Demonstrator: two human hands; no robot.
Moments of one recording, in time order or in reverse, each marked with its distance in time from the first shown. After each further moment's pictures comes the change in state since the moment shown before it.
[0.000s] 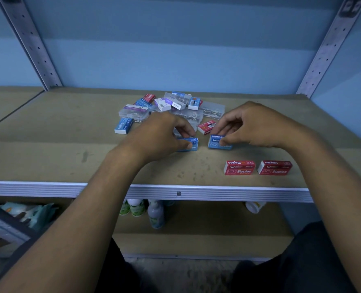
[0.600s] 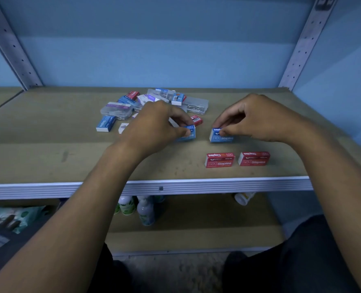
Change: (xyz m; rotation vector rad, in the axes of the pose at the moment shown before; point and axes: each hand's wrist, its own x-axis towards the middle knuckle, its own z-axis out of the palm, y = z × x) left_hand 0.012 0.031 0.013 0.002 0.088 0.056; right_hand -0.031 0.024 -0.021 -0.092 0.109 -0.016
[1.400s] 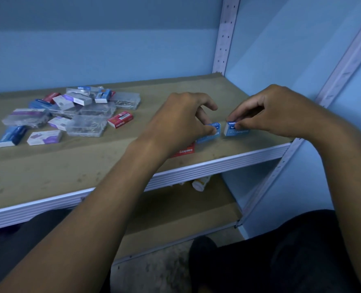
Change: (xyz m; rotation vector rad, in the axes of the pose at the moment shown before) left_hand 0.046 0.133 0.095 -0.161 -0.092 0.249; right_hand -0.114 0.103 -0.068 -0.118 0.207 0.169
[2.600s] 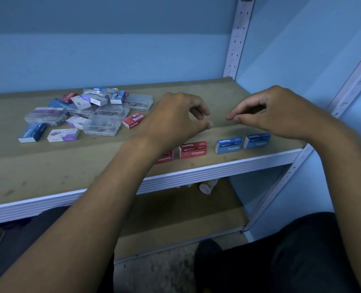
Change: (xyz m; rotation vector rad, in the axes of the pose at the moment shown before) left_hand -0.013 -0.017 -0.028 0.064 0.045 -0.036; right_hand 0.008 -0.025 0.009 0.068 0.024 -0.049
